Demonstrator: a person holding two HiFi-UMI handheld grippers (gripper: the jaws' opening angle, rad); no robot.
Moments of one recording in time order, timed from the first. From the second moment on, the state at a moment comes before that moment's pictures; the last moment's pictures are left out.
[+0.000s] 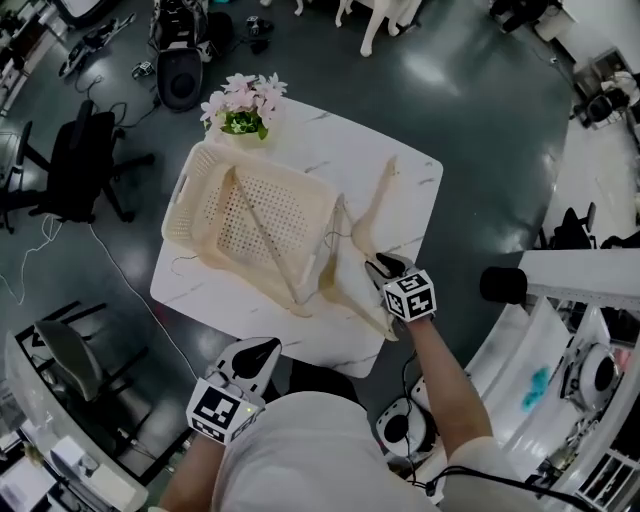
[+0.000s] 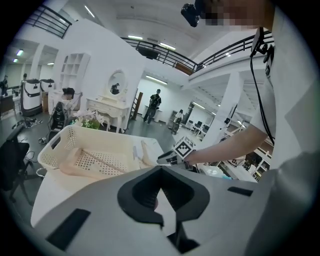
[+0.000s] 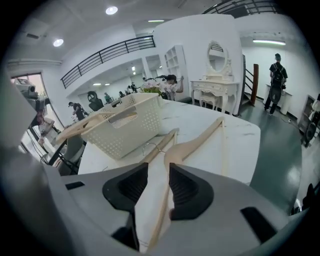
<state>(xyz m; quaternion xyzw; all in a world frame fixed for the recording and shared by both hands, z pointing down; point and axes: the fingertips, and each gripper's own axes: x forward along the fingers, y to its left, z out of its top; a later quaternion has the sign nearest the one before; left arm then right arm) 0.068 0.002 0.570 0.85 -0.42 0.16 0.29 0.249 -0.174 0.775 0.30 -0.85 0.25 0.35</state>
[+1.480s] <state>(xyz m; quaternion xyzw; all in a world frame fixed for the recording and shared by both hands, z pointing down) 0.026 0.036 0.574 0.83 -0.45 0.14 0.30 0.226 -0.187 0.725 0.29 -0.86 0.20 0.37</state>
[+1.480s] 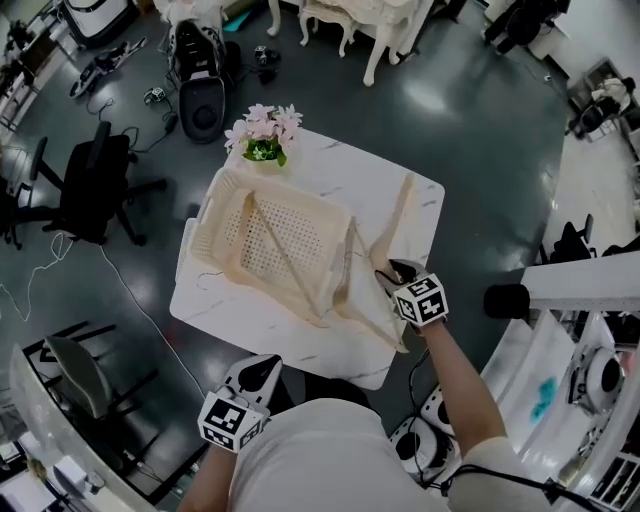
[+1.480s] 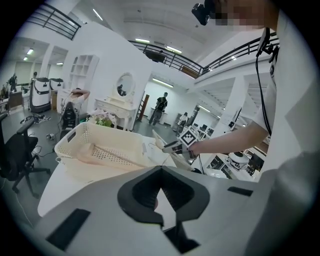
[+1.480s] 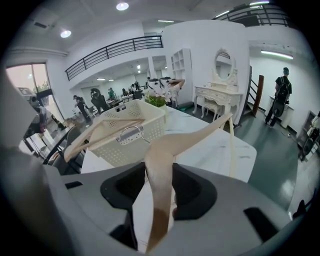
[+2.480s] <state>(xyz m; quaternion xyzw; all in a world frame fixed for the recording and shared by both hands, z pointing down) -0.085 0.051 0.554 0.83 -0.46 0.13 0.27 0.012 -0.095 0.615 0.10 -0.91 0.18 0.36</state>
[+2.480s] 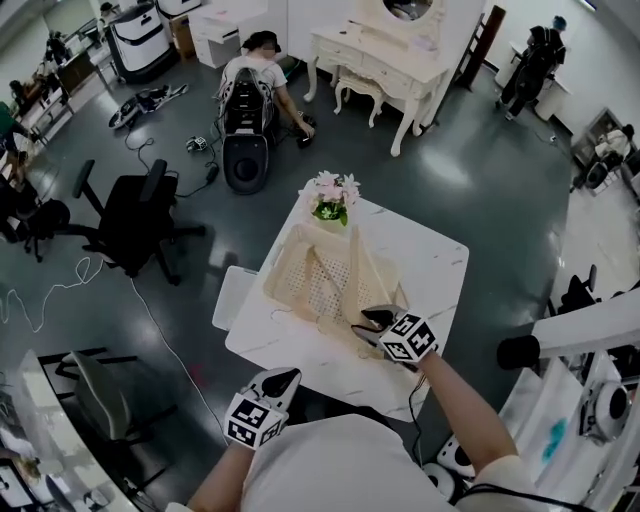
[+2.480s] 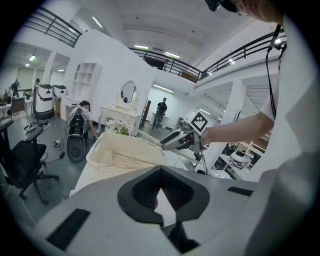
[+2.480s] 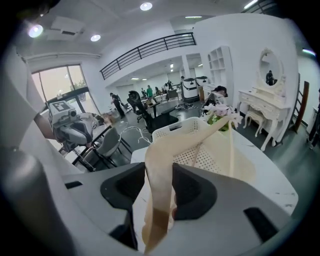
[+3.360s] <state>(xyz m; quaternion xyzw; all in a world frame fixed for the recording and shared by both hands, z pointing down) -0.179 0.050 0.572 0.81 -0.50 0.12 0.30 -0.106 -0.068 0.663 0.02 -0.89 0.23 0.40</state>
